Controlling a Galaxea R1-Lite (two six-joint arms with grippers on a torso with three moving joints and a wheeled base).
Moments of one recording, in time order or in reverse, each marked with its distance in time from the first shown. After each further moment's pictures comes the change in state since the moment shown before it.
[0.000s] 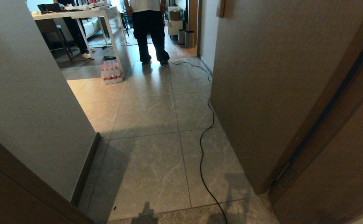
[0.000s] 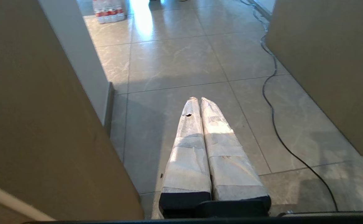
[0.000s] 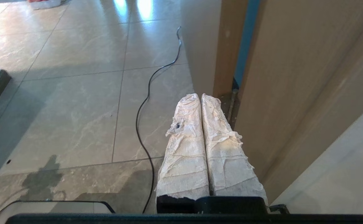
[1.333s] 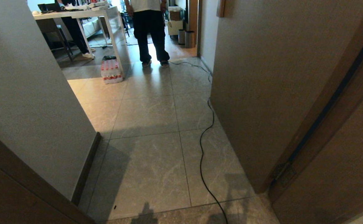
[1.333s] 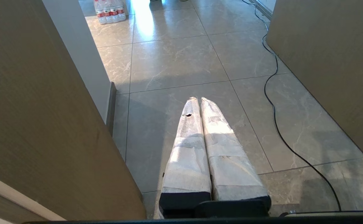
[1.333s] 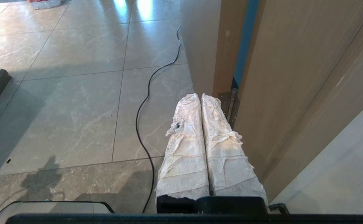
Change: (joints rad) left arm 0.000 0.000 0.000 -0.001 0.000 0.011; right arm 0.000 0.000 0.000 0.000 0.000 0.000
